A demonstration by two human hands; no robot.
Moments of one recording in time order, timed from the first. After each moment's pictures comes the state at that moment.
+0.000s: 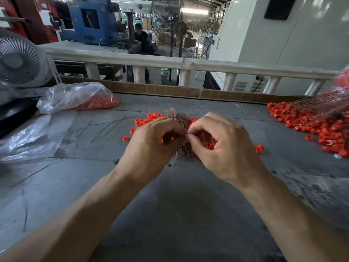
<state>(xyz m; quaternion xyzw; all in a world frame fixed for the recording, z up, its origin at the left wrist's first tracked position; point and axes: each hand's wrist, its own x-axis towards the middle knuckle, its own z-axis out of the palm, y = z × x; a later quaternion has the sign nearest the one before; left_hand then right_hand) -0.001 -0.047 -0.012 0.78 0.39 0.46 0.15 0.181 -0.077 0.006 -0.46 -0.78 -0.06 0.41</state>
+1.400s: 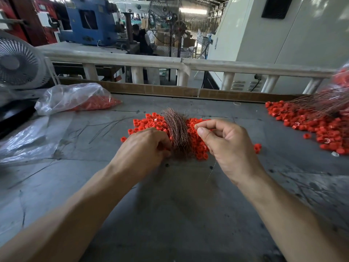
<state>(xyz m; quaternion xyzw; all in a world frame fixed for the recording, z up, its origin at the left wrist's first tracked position) -0.014 -0.025 -0.024 0.81 0.52 0.25 0.10 0.191 -0.063 -0.016 -0.53 -0.59 0.26 0.55</state>
